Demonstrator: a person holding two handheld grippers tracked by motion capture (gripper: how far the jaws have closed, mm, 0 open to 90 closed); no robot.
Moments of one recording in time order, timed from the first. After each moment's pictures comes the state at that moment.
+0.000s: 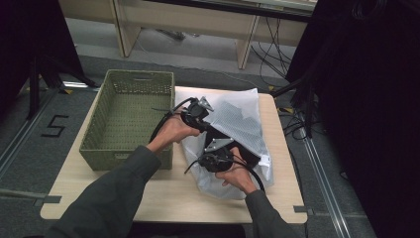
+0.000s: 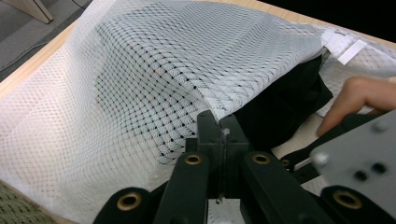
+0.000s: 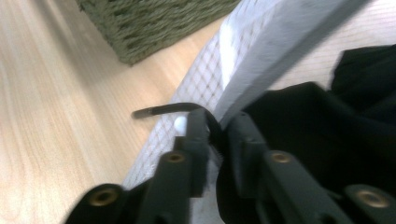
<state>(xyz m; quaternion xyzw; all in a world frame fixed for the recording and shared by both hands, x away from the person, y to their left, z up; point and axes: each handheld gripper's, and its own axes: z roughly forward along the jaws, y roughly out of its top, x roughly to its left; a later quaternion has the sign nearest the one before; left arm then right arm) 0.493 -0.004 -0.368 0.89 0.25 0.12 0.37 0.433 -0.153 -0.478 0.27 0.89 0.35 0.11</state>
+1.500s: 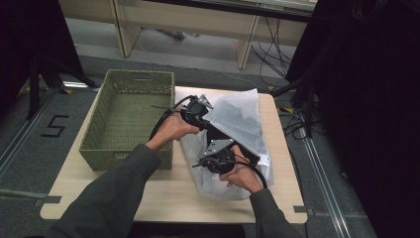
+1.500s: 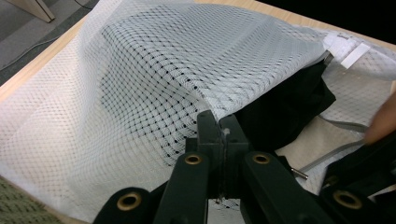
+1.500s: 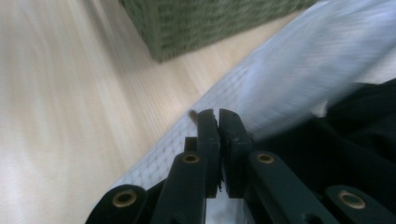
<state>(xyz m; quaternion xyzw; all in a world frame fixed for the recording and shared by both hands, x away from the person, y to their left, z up) 0.496 -0.002 -0.363 0.89 0.24 0.12 0.37 0.415 -0.156 -0.450 0.22 0.91 0.34 0.12</state>
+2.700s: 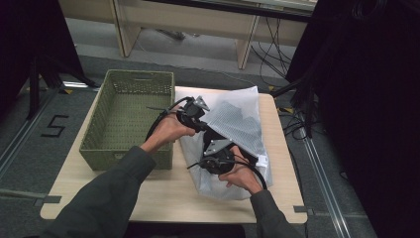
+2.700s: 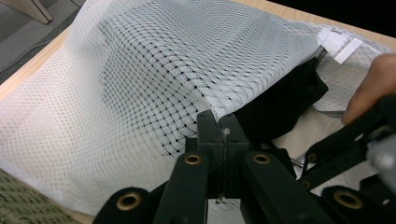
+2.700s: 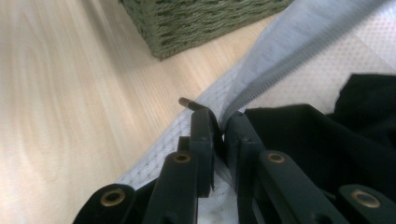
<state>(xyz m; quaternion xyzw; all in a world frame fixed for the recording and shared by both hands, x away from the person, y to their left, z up) 0.490 0.009 -0.361 0.89 0.23 0.12 0.37 0.422 -0.156 -0.462 0.22 0.91 0.35 0.11</state>
